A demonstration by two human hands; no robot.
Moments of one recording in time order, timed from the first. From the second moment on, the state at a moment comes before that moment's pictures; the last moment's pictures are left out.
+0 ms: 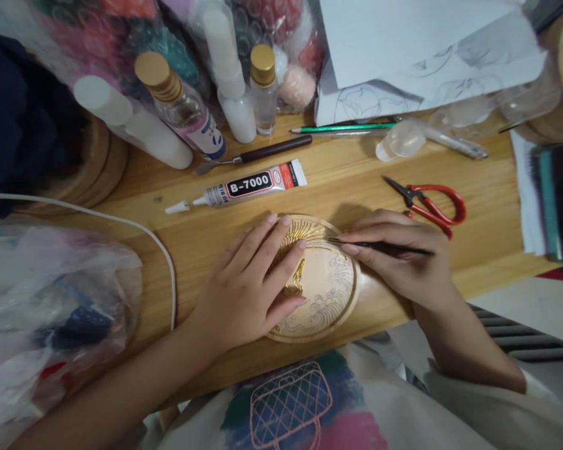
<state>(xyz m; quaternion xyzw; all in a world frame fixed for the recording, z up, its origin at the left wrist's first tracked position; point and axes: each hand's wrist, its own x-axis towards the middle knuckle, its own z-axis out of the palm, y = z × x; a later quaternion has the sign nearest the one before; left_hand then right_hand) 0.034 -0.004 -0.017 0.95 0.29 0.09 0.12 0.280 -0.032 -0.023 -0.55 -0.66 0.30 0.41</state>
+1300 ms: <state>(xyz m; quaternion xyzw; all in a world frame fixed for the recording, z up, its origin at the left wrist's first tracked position) 0.034 -0.005 -0.019 0.95 0.29 0.09 0.10 0.279 -0.034 -0.022 -0.54 -0.66 0.31 0.42</state>
